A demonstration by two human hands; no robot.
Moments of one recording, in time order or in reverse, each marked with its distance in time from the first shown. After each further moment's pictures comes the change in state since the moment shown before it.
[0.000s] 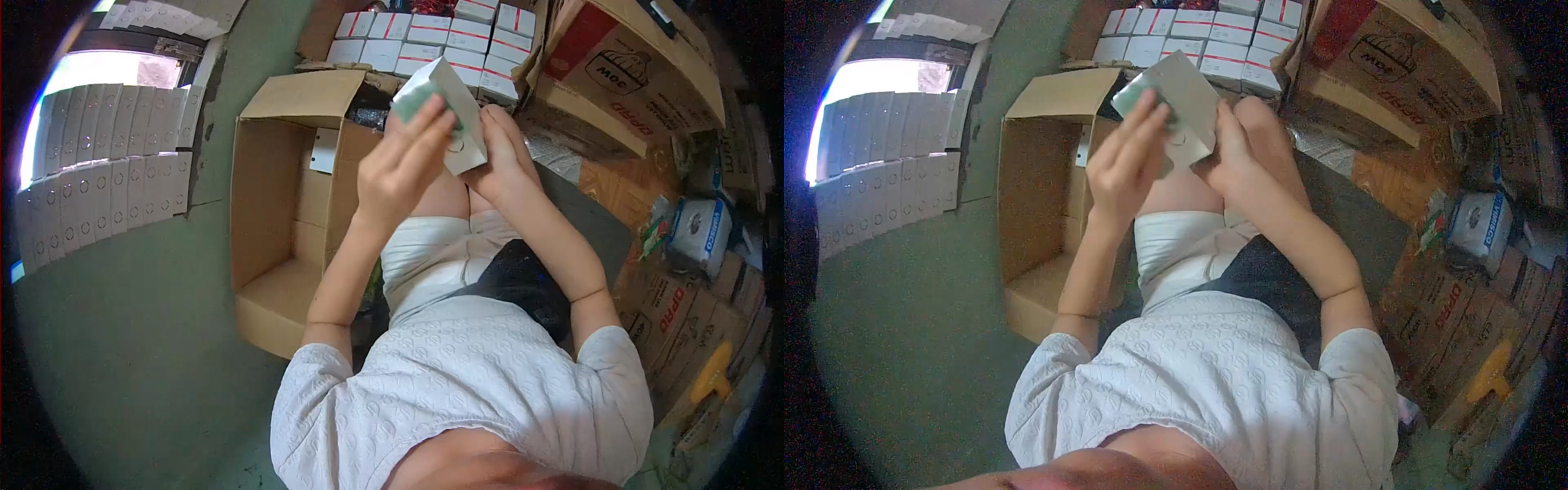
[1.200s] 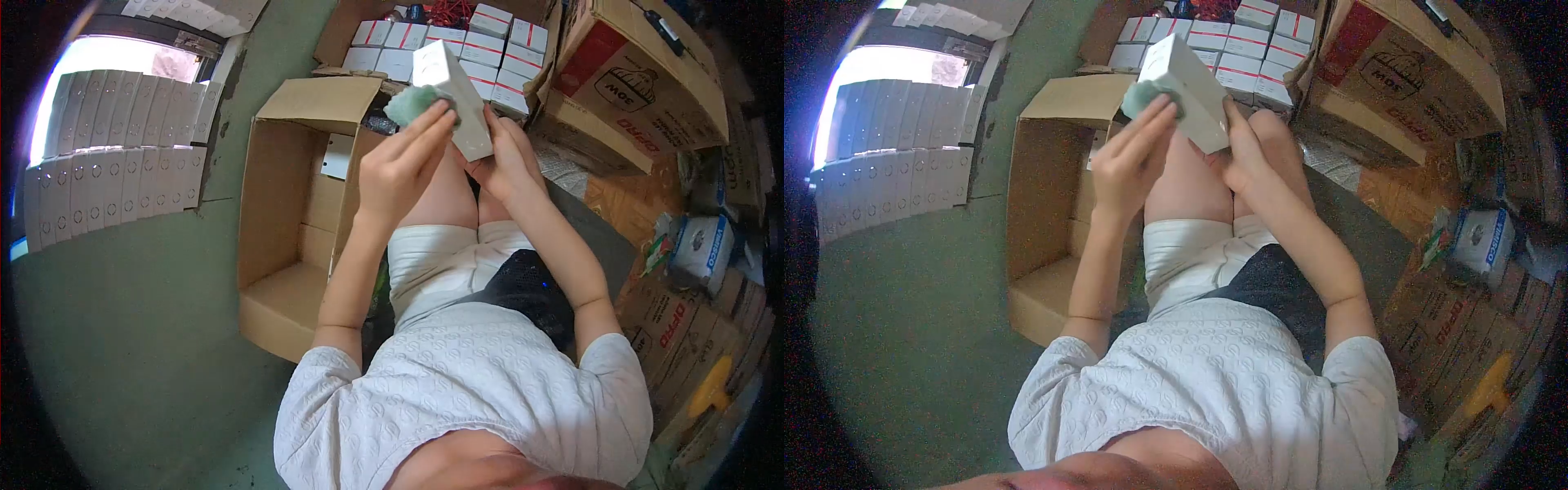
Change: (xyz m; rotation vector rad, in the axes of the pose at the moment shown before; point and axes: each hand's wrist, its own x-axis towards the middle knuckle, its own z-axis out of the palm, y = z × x) left_hand -0.001 -0.017 -0.008 -0.011 -0.089 -0.082; right_hand 0.027 -0.003 -0.016 -0.089 -0.095 -0.099
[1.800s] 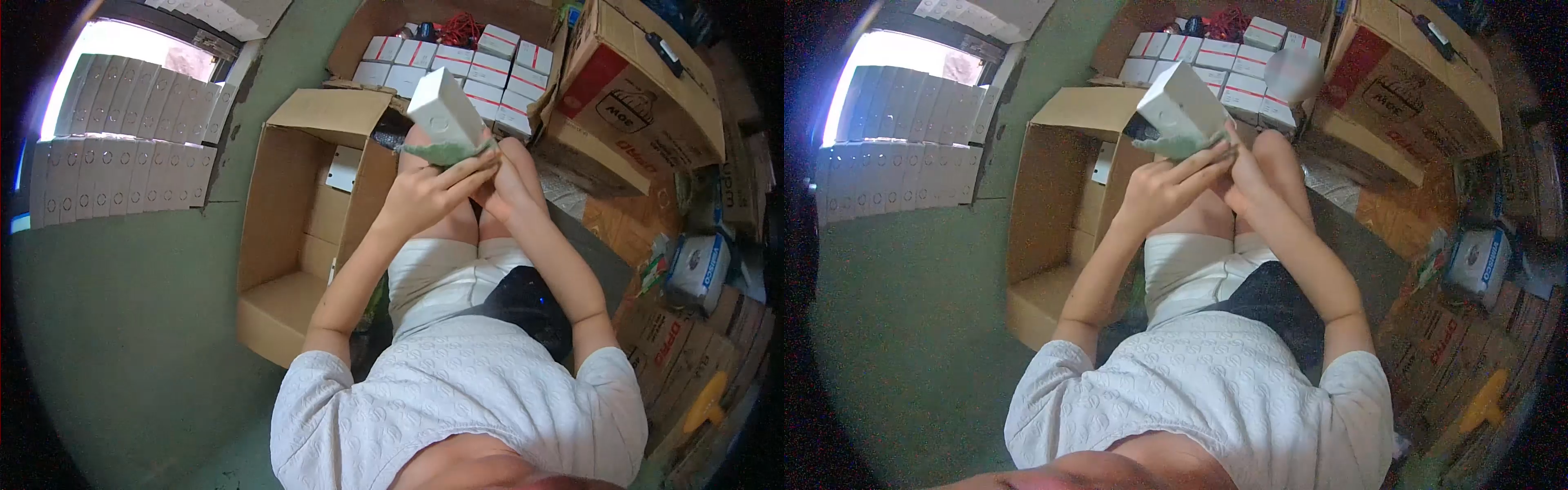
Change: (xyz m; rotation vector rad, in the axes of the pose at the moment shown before) left_hand -0.006 -0.006 0.012 0.290 -0.138 0.373; right_hand -0.005 0.010 -0.006 -0.110 -0.015 0.033
